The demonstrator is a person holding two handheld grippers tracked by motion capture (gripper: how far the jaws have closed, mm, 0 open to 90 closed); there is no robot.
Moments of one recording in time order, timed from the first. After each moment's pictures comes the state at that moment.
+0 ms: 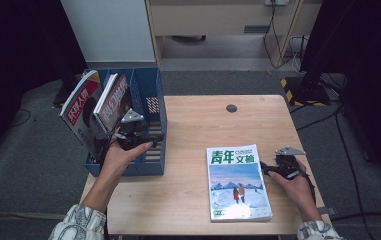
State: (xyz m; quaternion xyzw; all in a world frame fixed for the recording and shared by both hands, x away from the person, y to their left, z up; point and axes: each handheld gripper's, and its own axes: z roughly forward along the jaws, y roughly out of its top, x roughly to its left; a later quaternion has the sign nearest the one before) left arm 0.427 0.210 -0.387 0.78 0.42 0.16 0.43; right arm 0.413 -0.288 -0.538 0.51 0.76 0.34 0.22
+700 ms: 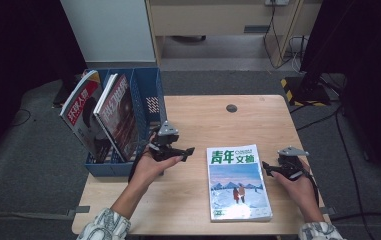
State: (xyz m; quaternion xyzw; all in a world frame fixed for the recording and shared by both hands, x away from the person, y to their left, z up) left arm 0.418 0.124 -0.423 0.82 0.36 0.13 0.43; right arm 0.406 -0.292 -0.527 0.50 0.76 0.33 0.24
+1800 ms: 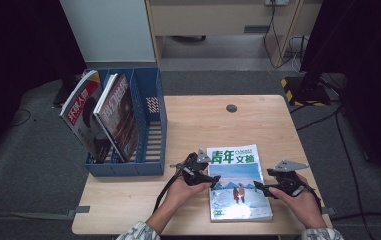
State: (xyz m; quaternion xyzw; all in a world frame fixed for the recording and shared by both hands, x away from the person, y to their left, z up) left arm 0.390 0.040 -0.507 0.86 0.33 0.08 0.38; right arm 0.351 -0.269 -0.506 0.41 0.82 0.38 0.14
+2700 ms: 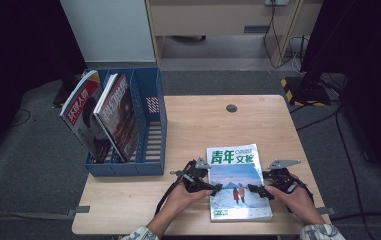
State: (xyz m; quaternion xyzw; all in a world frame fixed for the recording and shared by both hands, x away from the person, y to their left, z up) left arm 0.377 0.041 -0.527 0.85 0.35 0.03 0.39; right arm 0.368 -0.264 -0.527 0.41 0.83 0.38 0.06
